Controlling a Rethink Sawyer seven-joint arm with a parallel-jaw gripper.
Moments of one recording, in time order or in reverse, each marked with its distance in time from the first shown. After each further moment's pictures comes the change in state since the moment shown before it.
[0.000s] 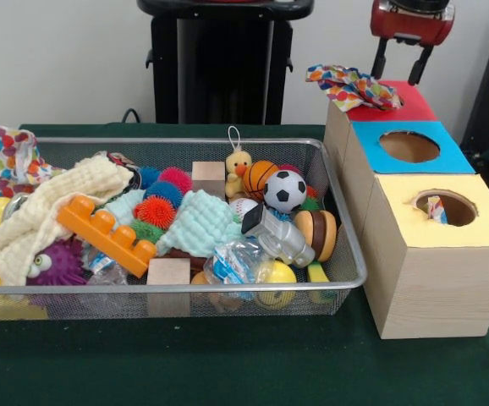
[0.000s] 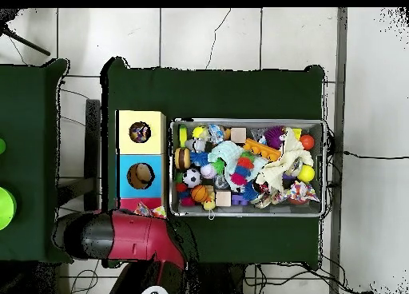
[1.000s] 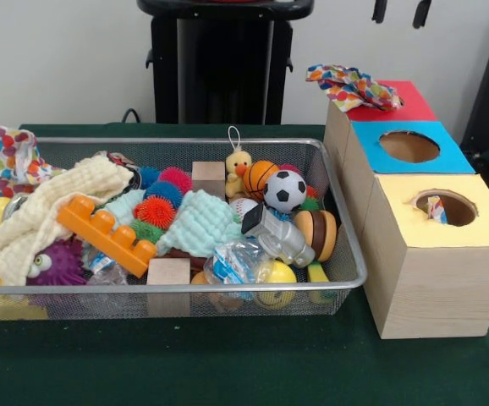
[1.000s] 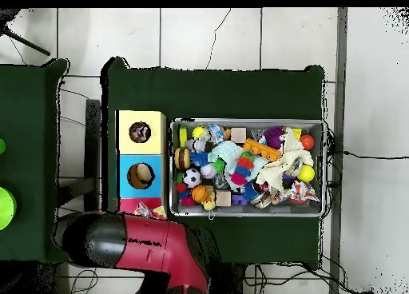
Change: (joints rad) arm -0.078 -0.172 0.000 -0.004 0.003 0.243 0.000
